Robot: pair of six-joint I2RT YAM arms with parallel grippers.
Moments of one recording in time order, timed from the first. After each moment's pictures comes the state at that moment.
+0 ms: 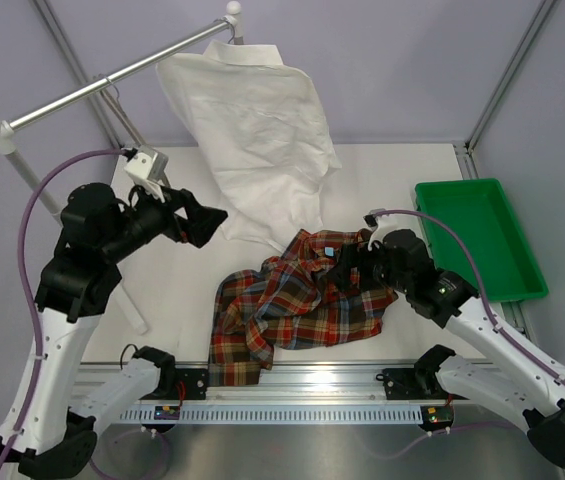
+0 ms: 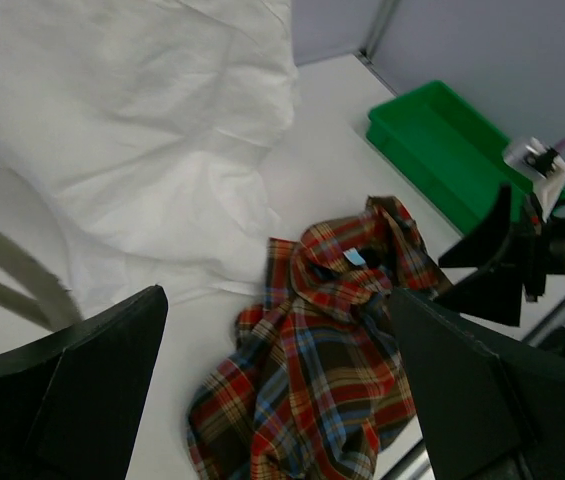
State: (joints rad) left arm -0.30 0.86 1.37 -0.67 0.36 -0.18; right arm 0.65 0.86 0.75 -0.45 -0.06 0.44
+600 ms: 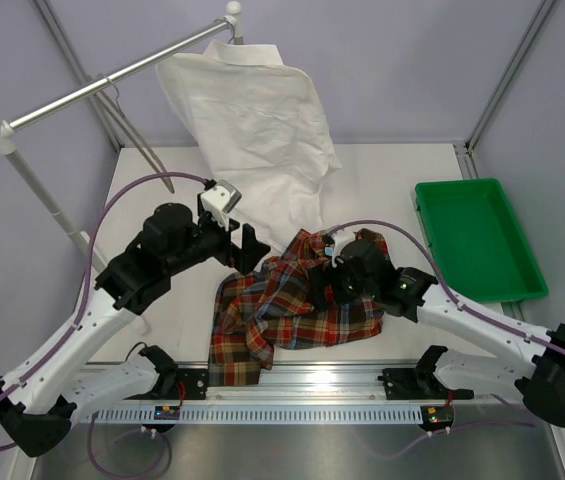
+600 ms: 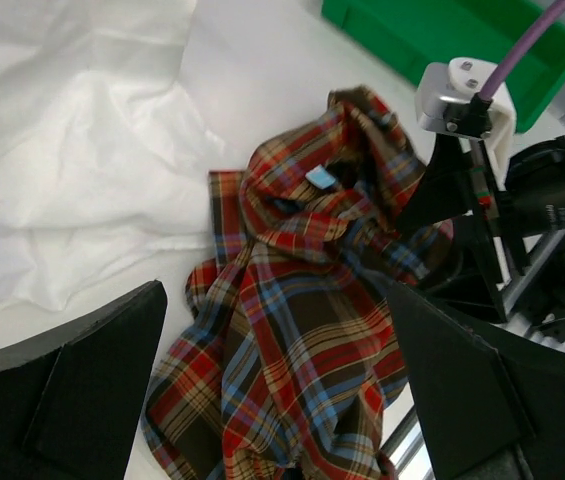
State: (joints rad) left arm -0.69 0.91 1.10 -0.48 0.16 -0.14; right arm 0.82 1.04 0.74 -0.40 -0.02 0.38
